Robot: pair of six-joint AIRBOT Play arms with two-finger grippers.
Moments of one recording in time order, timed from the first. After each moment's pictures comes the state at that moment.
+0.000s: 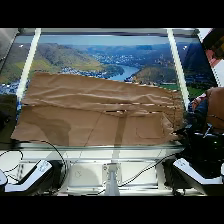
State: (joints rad) left arm 0.95 -1.06 0.79 1.22 -0.90 -1.26; right arm -1.05 -1.12 0.44 -1.03 1.25 1.29
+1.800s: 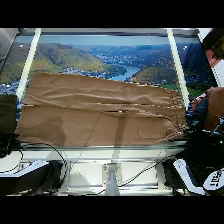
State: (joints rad) left arm 1.32 -1.21 0.63 1.05 -1.00 -1.12; right arm -1.05 -0.92 0.47 -1.02 1.24 1.26
